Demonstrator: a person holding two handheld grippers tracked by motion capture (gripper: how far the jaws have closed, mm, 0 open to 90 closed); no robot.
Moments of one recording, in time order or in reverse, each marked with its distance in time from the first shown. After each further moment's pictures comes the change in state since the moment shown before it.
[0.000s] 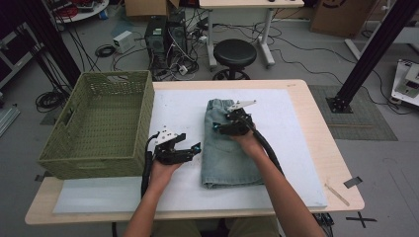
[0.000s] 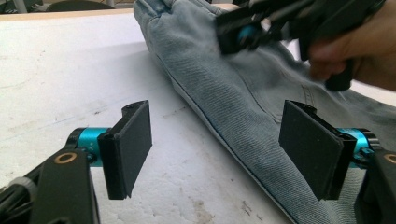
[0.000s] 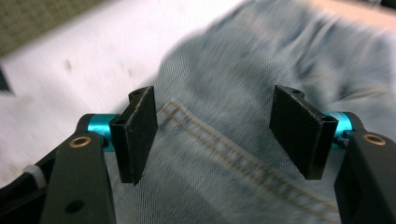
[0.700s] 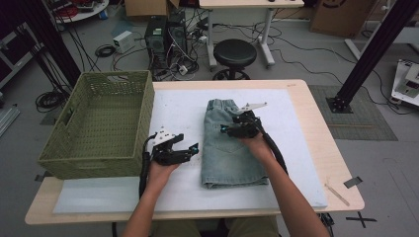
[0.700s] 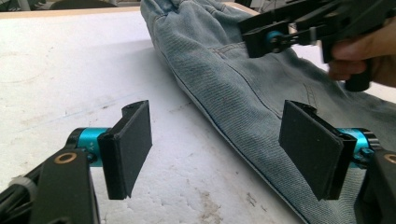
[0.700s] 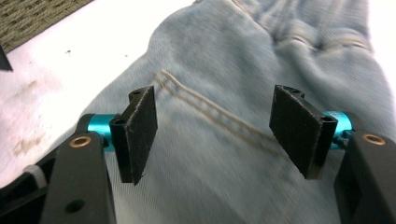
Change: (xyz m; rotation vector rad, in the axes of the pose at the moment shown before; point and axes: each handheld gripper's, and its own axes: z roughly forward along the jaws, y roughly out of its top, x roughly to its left) left arm 0.003 -0.002 -0.006 0.008 0.010 -0.001; right arm -0.014 -0.015 -0.025 -0.003 0.017 0.056
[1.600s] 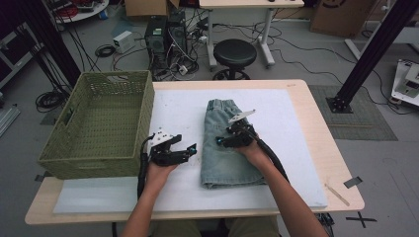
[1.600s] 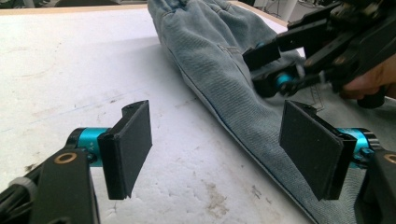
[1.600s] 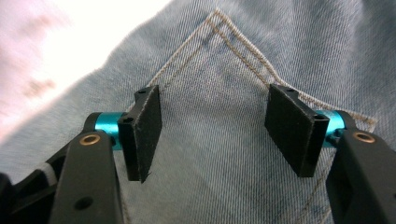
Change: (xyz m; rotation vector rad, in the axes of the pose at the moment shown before) left arm 0.004 -0.003 -0.005 0.001 0.011 -0.006; right arm 0.021 -0.014 0.016 0.132 0.025 -0.105
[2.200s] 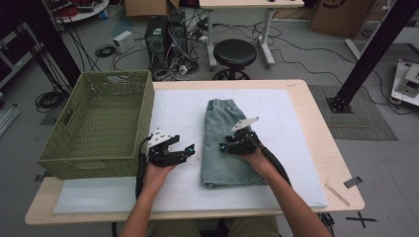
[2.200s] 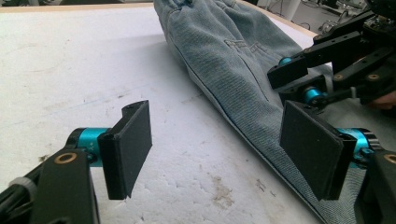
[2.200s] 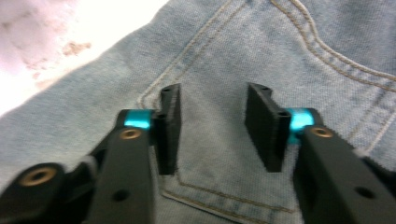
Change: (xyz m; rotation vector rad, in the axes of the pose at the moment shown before) left arm 0.002 -0.001 -0.004 0.002 0.009 -0.005; right arm 0.013 -0.018 -0.017 -0.009 0.058 -0.049
